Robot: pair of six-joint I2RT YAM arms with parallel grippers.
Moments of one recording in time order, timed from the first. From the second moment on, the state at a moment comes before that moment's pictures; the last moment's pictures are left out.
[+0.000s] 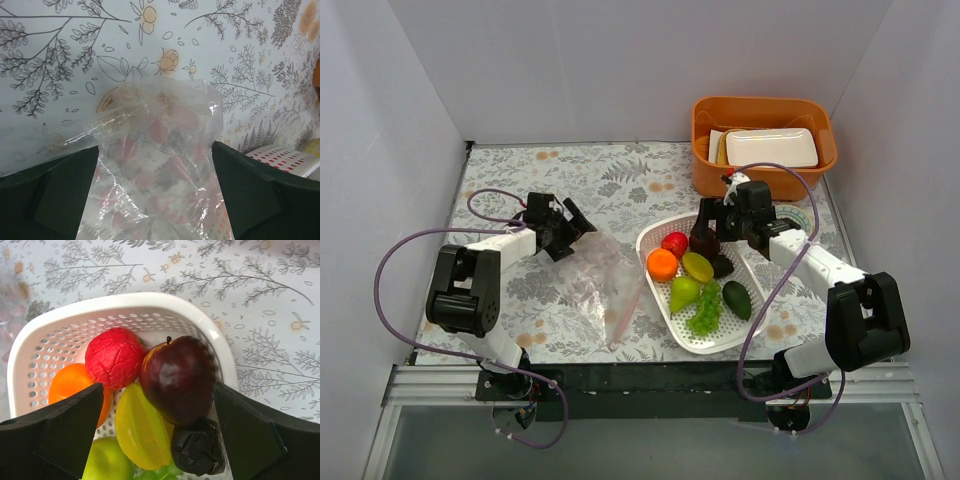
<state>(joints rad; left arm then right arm) -0.17 1.66 0.87 -0.09 0.19 -0.85 0.34 1.42 0.90 -0.18 -0.22 0.29</state>
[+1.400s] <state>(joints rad) -0.51 1.05 0.91 -0.44 0.15 -0.71 0.34 0.94 0.81 -0.42 -0.15 0.36</state>
